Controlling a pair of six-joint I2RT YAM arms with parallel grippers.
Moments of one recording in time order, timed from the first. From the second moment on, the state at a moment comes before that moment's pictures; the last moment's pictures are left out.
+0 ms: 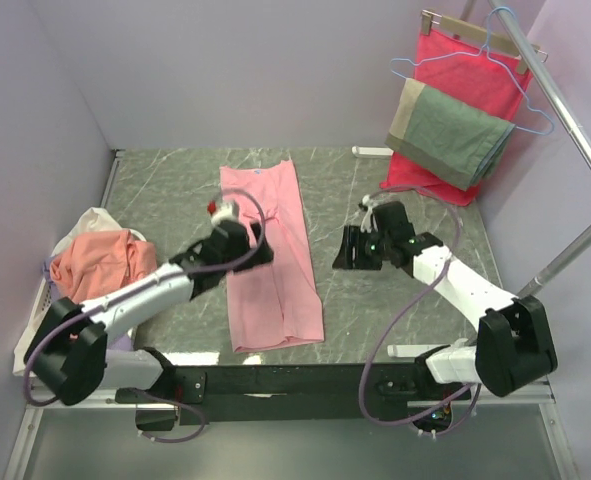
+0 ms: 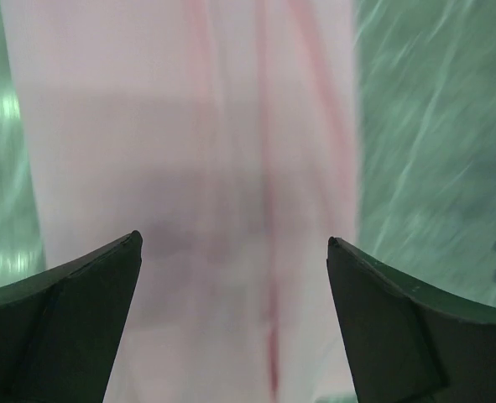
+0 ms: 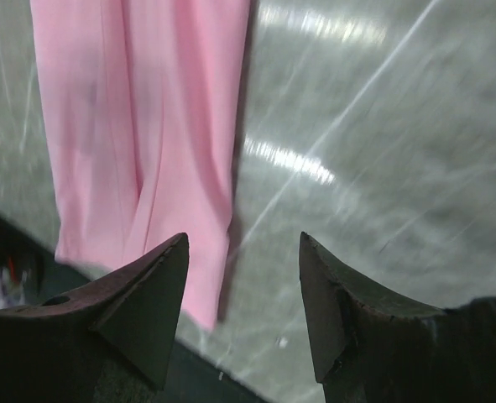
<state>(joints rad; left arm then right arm) -0.63 1.29 0.79 -0.15 -0.22 -0.79 0.37 1.32 0.85 -0.41 -0.32 0.40</state>
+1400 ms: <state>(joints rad) -1.11 0.94 0.40 -0.48 -0.19 -1.42 0.69 1.39 0.53 -0.23 -0.53 0.69</state>
